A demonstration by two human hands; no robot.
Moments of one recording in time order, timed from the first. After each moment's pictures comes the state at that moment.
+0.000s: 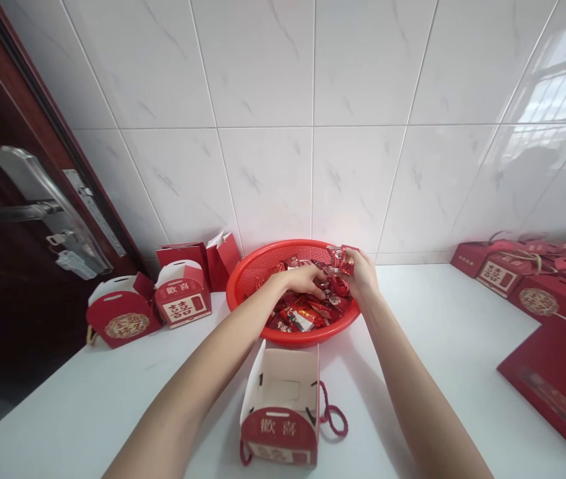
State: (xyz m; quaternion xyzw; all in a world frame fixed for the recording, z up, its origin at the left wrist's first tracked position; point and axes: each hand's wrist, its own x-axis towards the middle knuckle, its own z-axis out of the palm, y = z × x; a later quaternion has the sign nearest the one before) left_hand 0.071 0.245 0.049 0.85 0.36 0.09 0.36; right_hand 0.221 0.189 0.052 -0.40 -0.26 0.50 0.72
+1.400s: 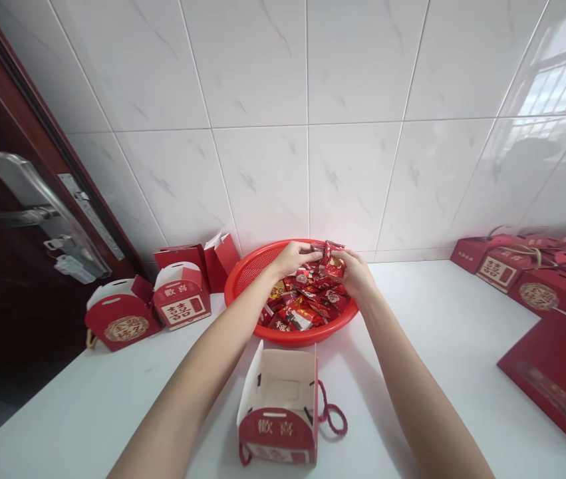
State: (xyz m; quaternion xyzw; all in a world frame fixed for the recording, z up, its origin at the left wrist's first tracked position) left_hand 0.063 0.249 0.060 0.72 0.30 0.37 0.51; right_hand 0.219 0.191 0.049 -0.36 -0.30 0.57 0.68
